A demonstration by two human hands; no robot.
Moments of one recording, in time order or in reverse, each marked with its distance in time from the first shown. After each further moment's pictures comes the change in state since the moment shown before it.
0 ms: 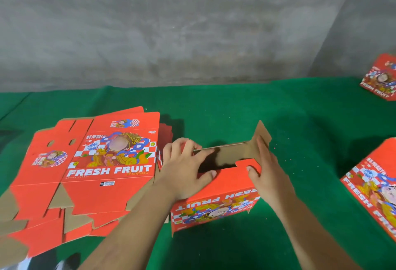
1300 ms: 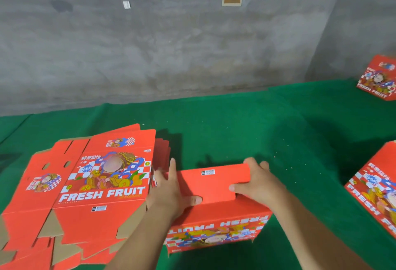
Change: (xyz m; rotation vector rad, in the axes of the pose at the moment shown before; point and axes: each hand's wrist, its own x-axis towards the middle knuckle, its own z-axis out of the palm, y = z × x) left_hand 0.006 -0.005 0.033 -0.295 -0.278 -0.610; right_hand 0.043 0.003 0.003 -0.107 -0.373 0.214
